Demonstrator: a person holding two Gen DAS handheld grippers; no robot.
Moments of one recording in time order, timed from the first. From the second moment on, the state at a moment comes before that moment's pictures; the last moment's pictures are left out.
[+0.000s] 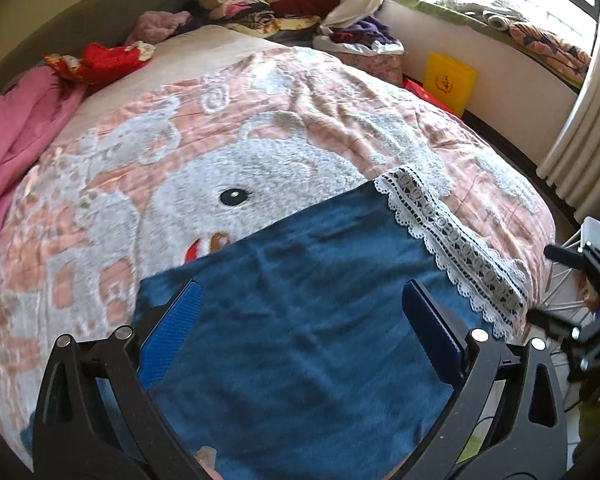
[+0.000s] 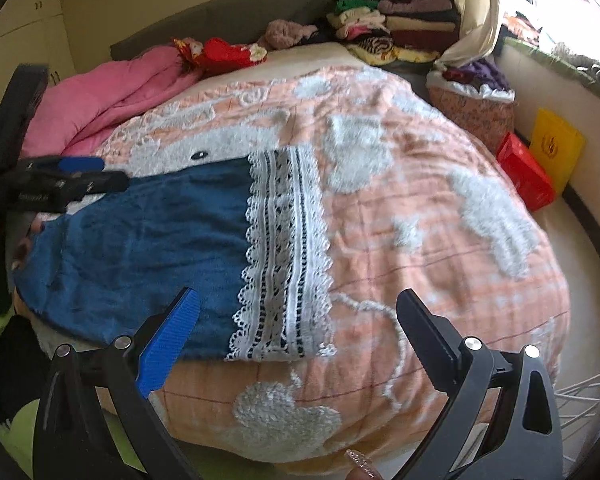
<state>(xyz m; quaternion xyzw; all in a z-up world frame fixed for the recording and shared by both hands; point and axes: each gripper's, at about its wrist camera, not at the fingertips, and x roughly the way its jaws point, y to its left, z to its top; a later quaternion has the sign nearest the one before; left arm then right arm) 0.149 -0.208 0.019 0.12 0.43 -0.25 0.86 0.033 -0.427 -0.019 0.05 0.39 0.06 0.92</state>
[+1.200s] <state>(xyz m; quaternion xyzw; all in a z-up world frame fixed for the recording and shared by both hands) 0.216 -0.299 -0.044 0.16 0.45 -0.38 0.80 0.077 -0.428 -0.061 0.14 0.42 0.16 0.88</state>
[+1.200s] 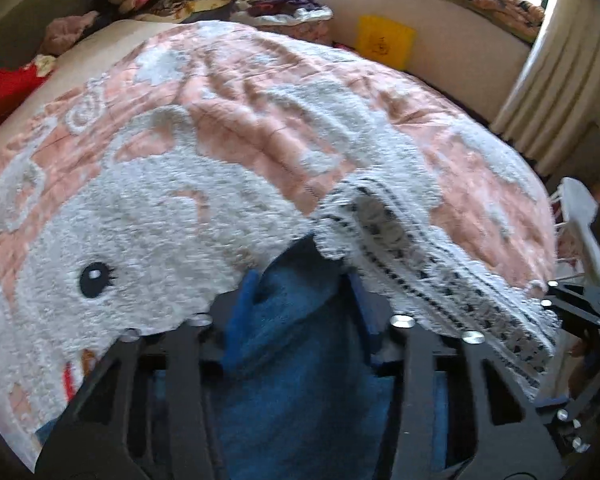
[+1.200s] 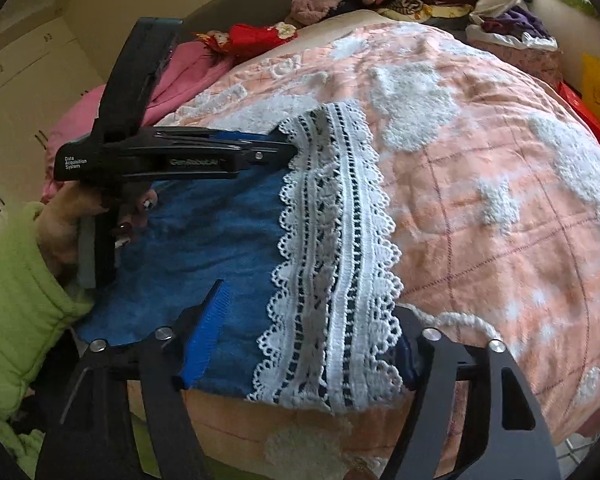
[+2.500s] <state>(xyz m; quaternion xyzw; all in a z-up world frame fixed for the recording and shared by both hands) 0.197 -0.180 0.008 0.01 0.40 -0.38 0.83 0.086 -0.335 0.020 0.08 0.37 0.28 0.88</state>
